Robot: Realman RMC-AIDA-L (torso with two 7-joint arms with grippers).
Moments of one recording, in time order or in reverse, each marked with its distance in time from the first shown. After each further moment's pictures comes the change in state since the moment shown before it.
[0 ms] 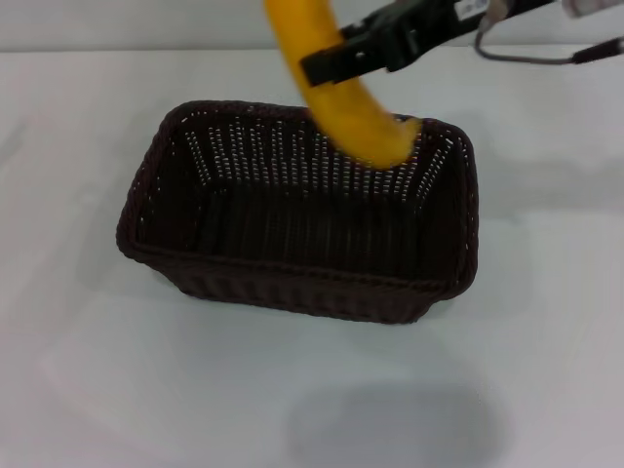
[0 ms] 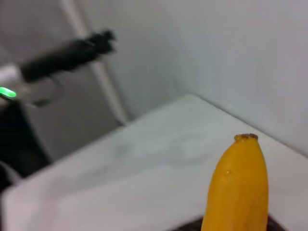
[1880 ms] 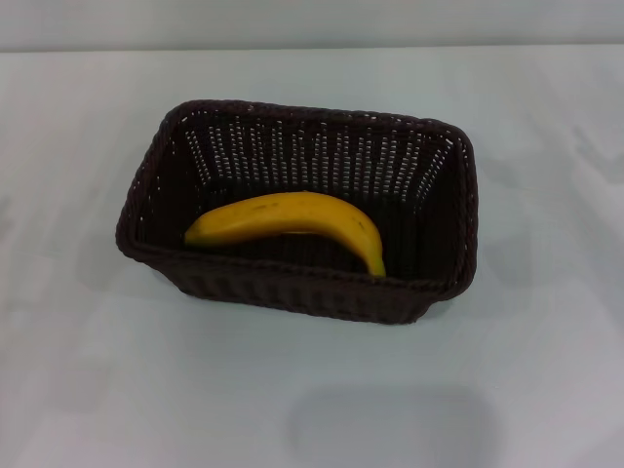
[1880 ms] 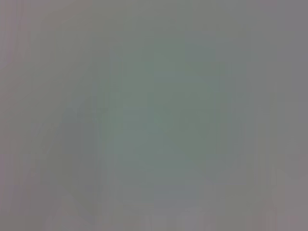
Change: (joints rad) left arm 0.170 -0.163 -0.002 -0.419 -0.341 0.149 0.562; right arm -0.409 0.003 0.244 -1.062 1.203 -0.420 -1.940
